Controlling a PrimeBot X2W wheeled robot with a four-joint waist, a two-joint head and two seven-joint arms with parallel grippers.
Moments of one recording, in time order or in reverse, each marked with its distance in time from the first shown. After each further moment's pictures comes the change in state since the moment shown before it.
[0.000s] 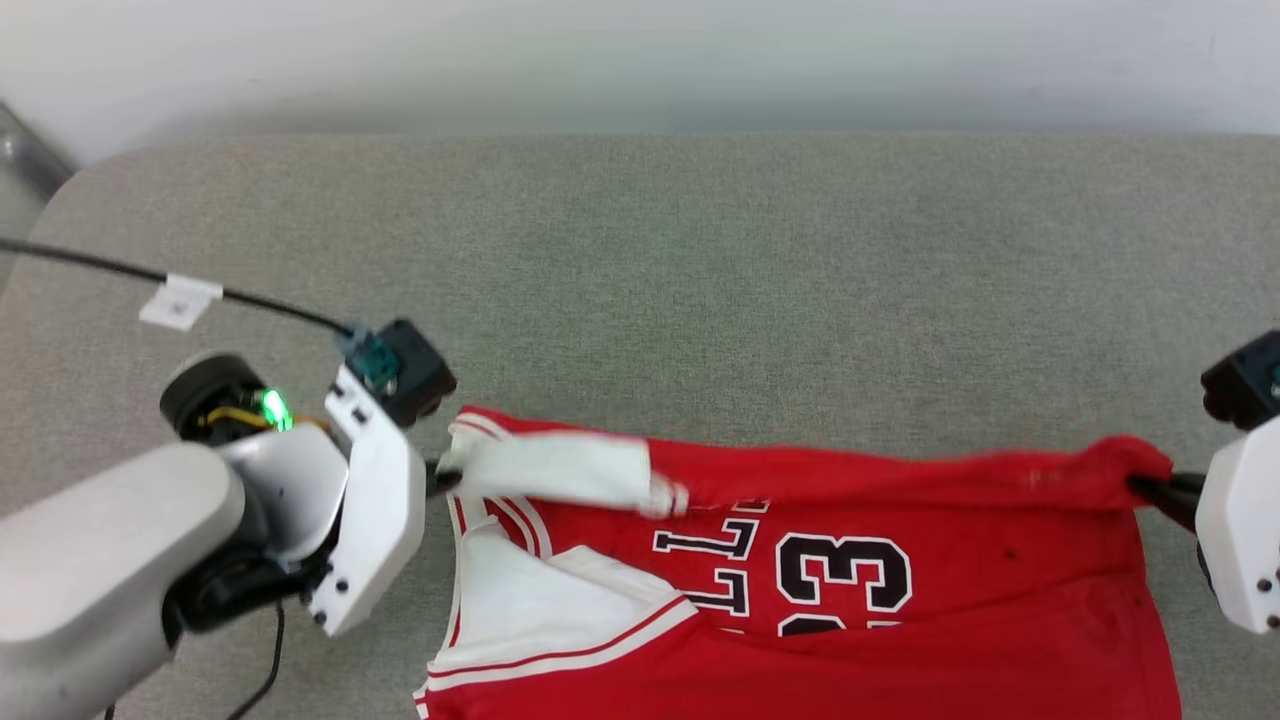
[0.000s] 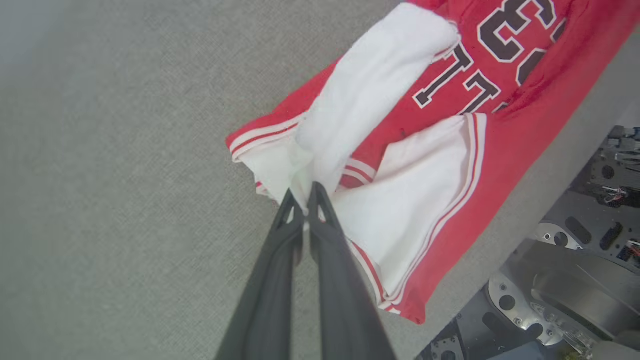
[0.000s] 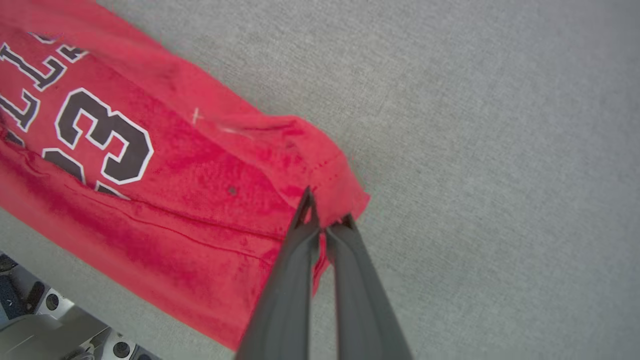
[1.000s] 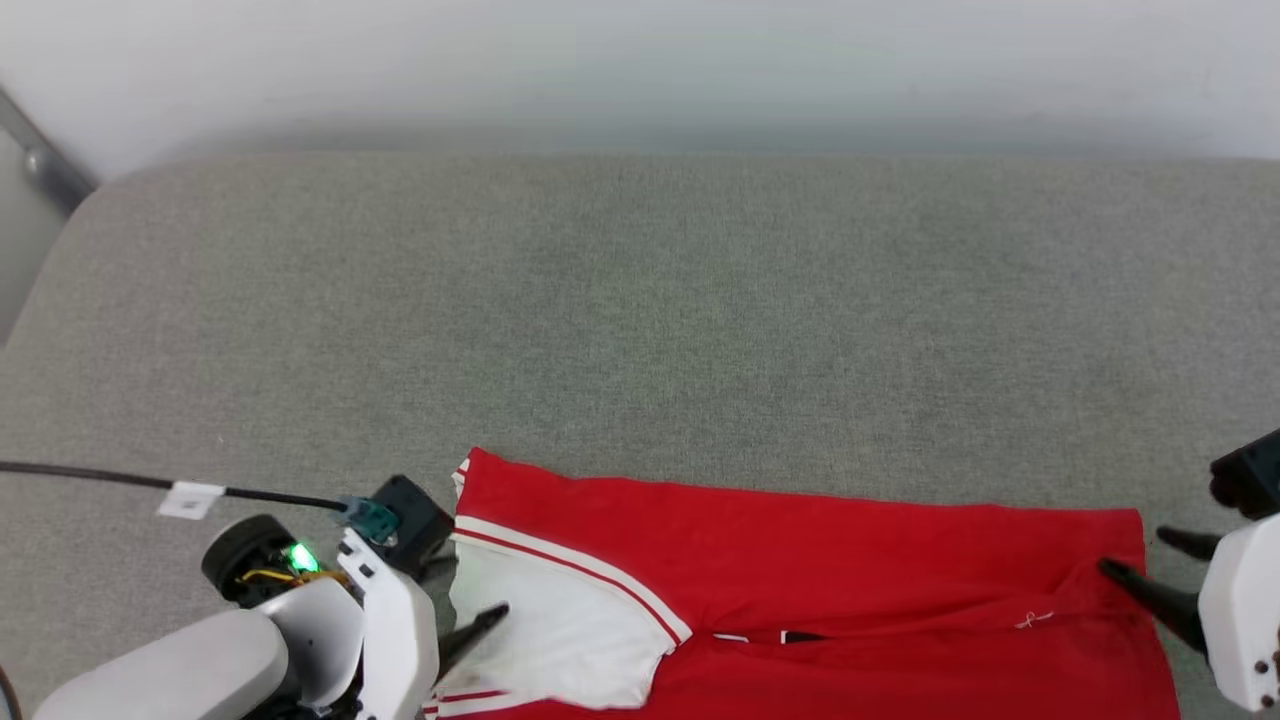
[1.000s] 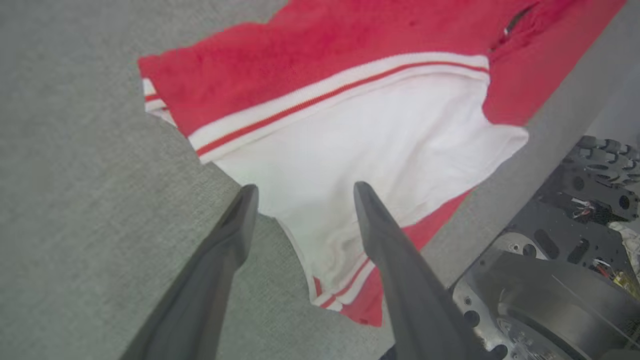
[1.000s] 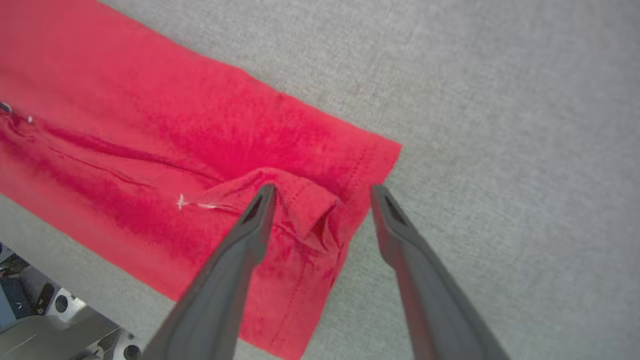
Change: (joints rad) left arm 0.334 -0.047 0.044 0.055 0.084 0.048 -0.231; right arm 0.159 0.008 0.013 0.065 0.000 0.000 -0.188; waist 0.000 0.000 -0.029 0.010
